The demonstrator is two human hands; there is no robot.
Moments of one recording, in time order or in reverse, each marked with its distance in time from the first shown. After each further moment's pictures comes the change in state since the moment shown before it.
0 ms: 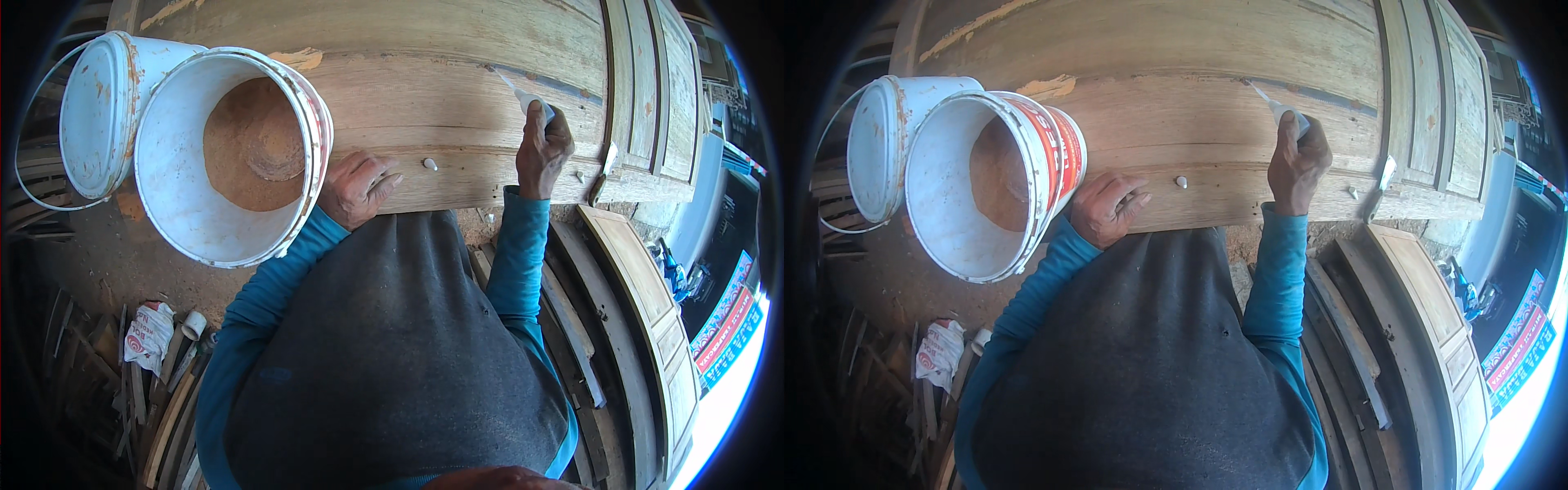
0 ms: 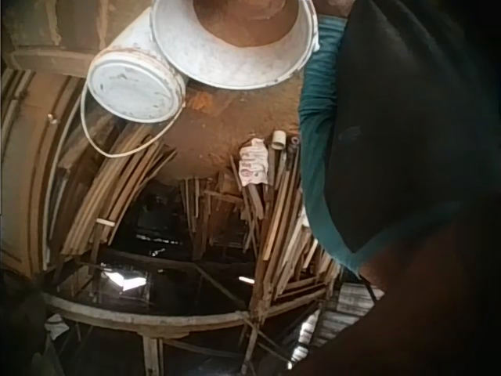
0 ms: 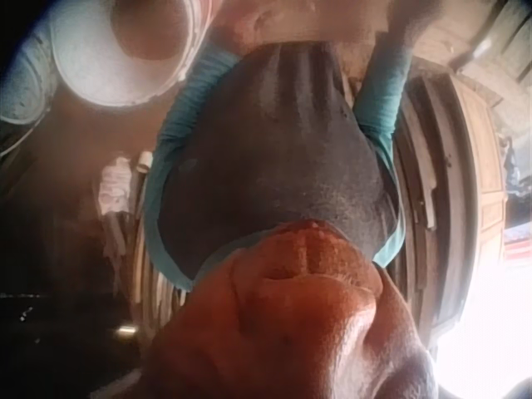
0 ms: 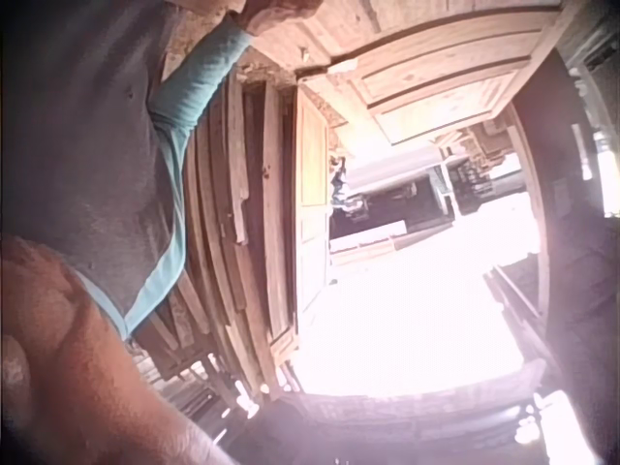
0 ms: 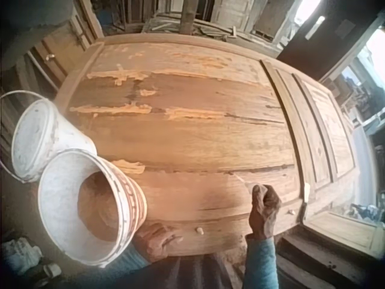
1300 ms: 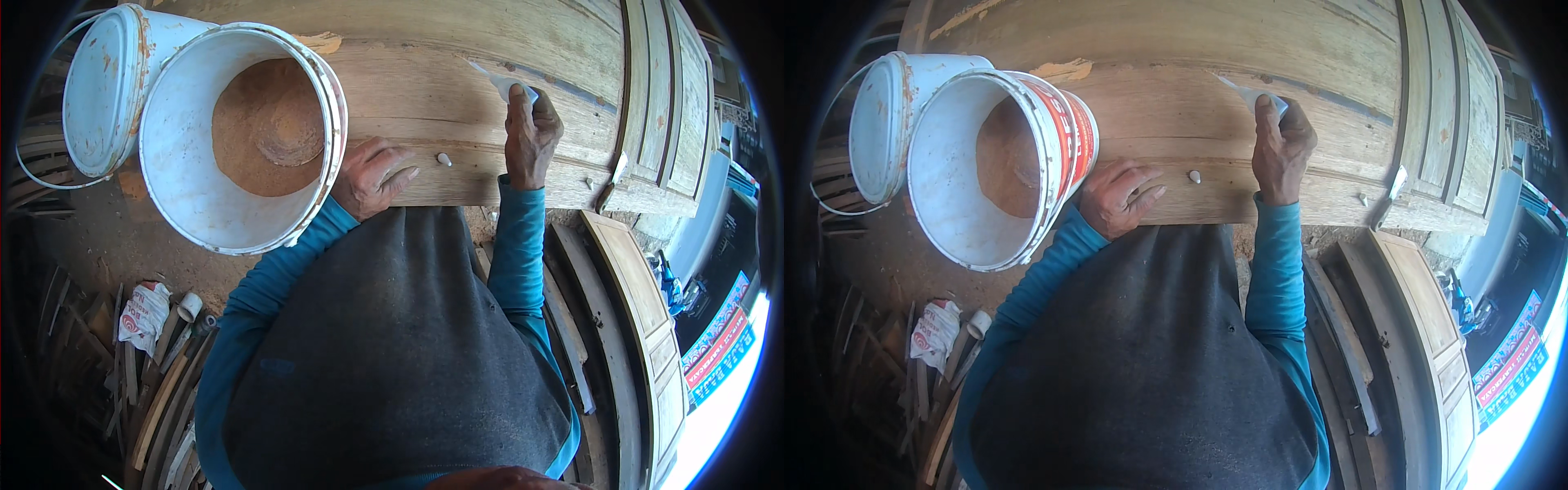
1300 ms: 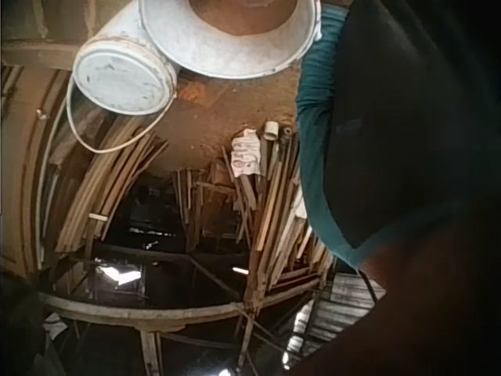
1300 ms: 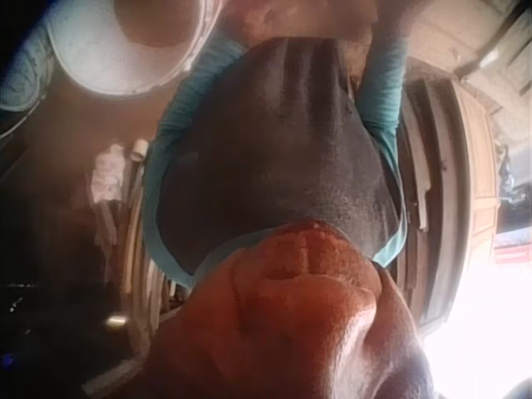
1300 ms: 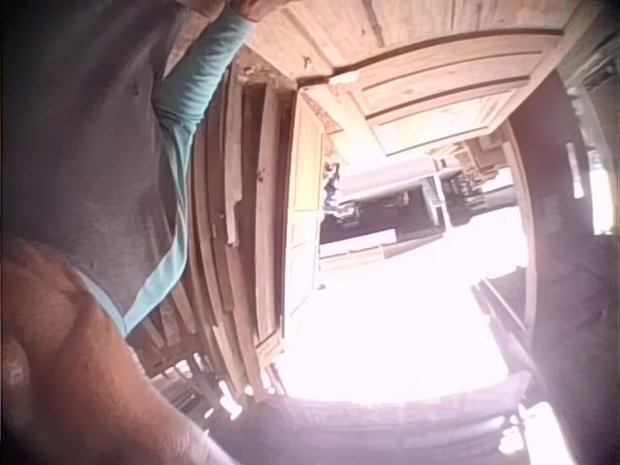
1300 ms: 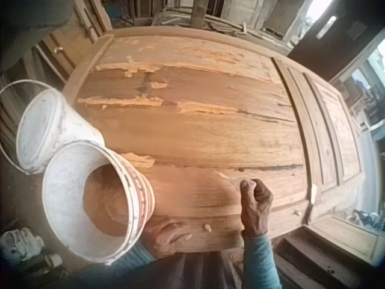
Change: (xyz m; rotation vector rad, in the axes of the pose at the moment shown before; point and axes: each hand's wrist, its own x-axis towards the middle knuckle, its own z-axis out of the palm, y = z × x) left_hand 0.000 0.000 0.000 0.011 -0.012 -0.033; right_hand -0.010 -0.023 0.037 0.253 -0.210 0.155
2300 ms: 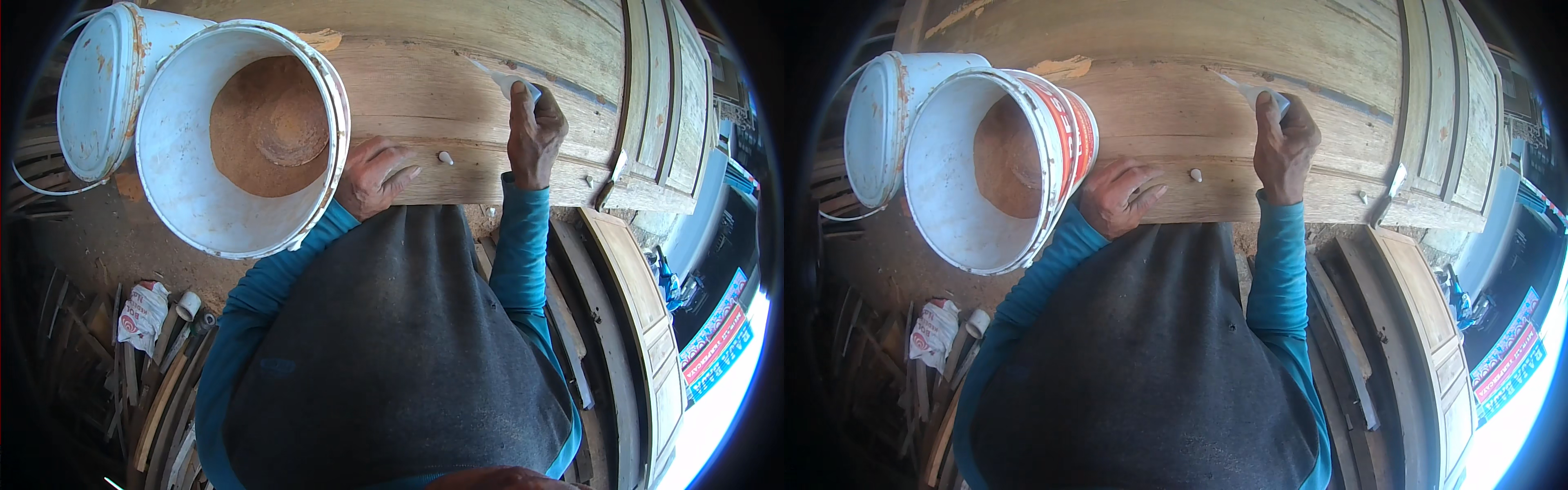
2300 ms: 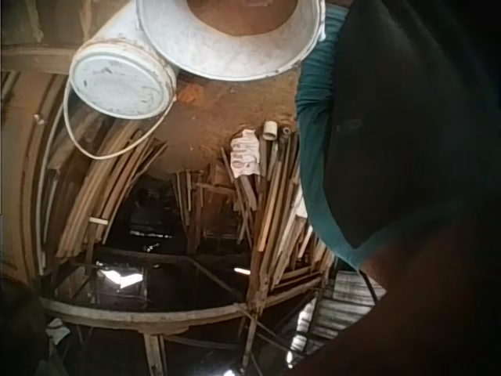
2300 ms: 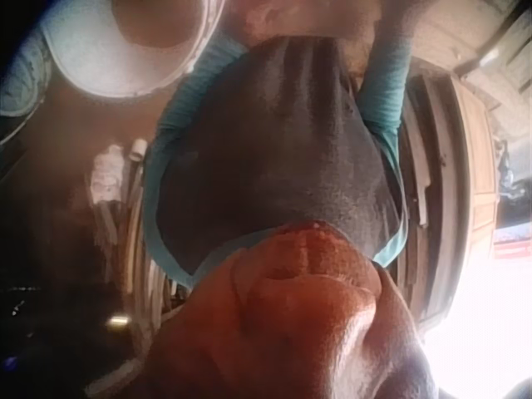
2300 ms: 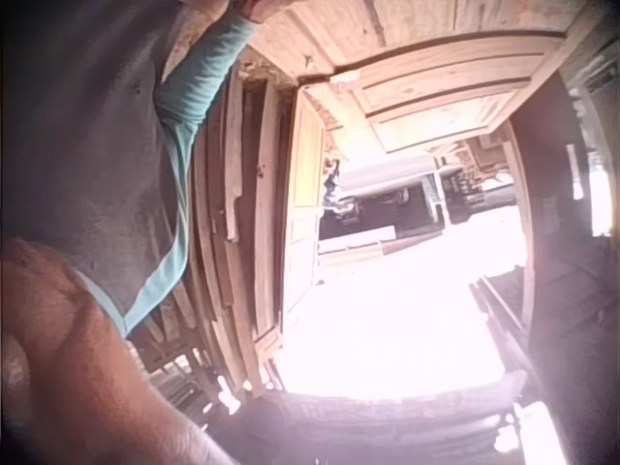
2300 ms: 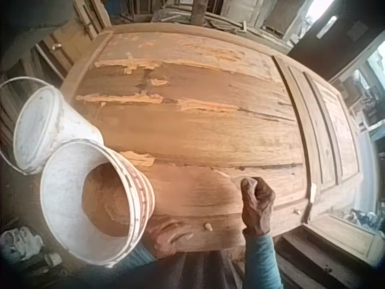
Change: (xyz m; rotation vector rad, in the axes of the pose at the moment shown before) left_hand 0.001 -0.001 -0.002 -0.043 -0.014 0.008; right_hand 0.001 -0.016 -0.001 -0.123 -0.029 -0.039
